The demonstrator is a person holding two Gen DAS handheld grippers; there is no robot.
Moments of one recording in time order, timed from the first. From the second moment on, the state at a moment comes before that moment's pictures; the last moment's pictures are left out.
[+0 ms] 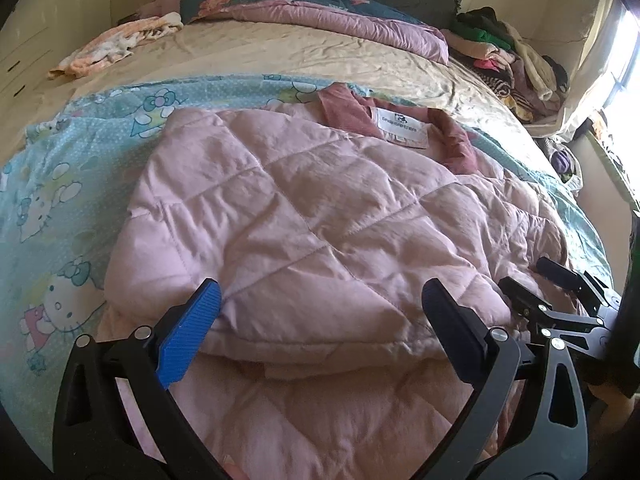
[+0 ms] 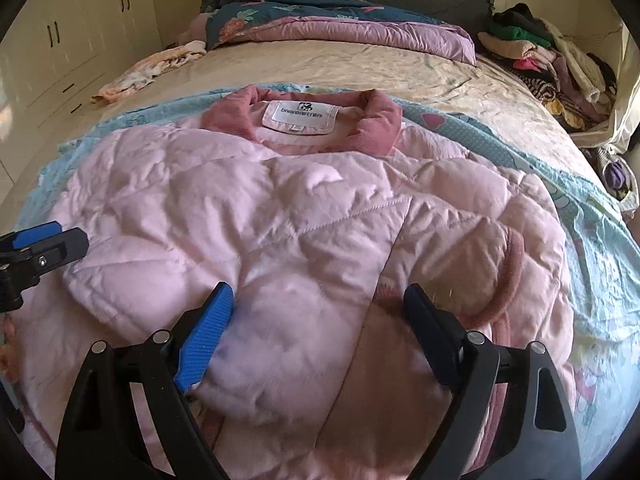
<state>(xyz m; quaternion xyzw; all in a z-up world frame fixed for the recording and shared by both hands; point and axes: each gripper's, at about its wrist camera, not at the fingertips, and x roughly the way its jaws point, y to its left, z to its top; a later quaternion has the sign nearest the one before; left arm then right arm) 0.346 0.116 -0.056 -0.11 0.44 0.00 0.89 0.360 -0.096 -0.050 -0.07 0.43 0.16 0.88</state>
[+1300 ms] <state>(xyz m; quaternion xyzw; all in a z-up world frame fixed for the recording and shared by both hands) 0.275 0.102 0.034 -0.12 0.37 -0.02 0.92 0.262 -0.146 0.064 0.00 0.35 0.17 0.92</state>
